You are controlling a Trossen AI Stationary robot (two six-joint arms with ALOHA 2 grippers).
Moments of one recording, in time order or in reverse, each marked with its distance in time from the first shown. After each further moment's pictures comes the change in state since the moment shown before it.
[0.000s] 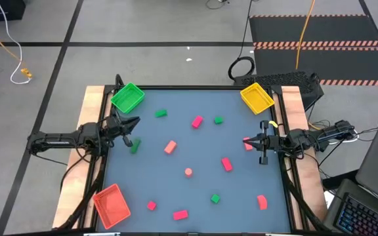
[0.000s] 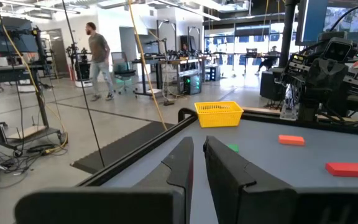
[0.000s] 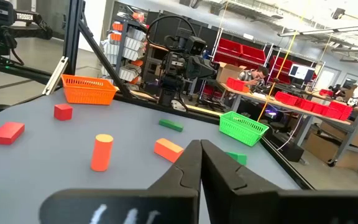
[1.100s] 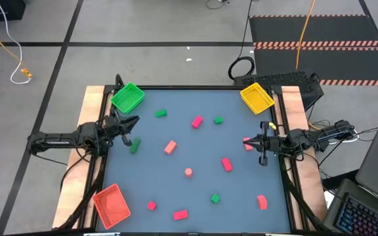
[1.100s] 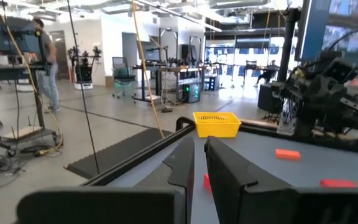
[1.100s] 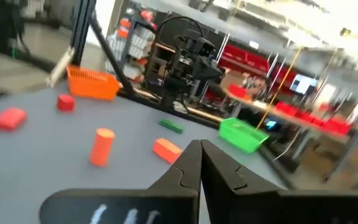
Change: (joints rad) left arm 0.000 0.000 0.000 0.047 0.000 -0.059; right arm 0.000 0.000 0.000 0.001 -0.027 -0.056
